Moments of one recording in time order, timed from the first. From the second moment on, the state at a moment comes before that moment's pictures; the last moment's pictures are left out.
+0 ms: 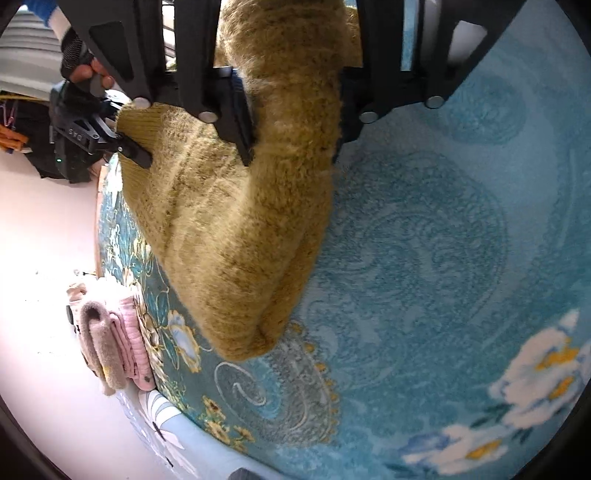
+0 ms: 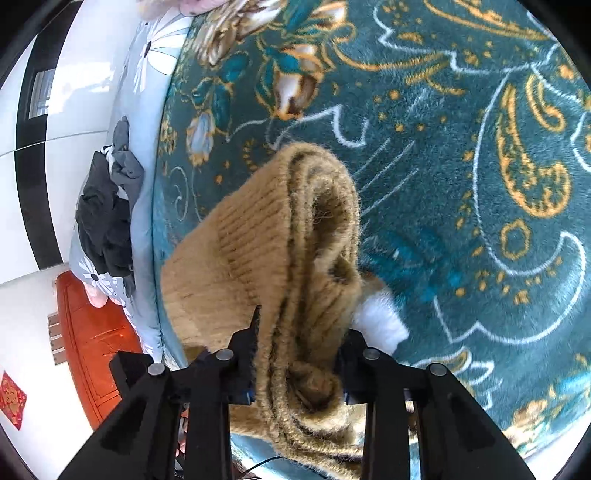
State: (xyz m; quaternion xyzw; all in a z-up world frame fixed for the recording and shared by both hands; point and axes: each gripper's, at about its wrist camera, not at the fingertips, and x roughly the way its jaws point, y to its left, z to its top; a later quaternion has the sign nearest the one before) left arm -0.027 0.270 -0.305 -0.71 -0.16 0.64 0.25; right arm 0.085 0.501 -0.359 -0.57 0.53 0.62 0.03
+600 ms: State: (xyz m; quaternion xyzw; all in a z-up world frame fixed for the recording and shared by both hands) left arm 0.008 0.316 -0.174 -0.67 -0.19 0.63 0.36; right arm 0.126 0.506 -0.174 -0.54 0.47 0.69 0.04
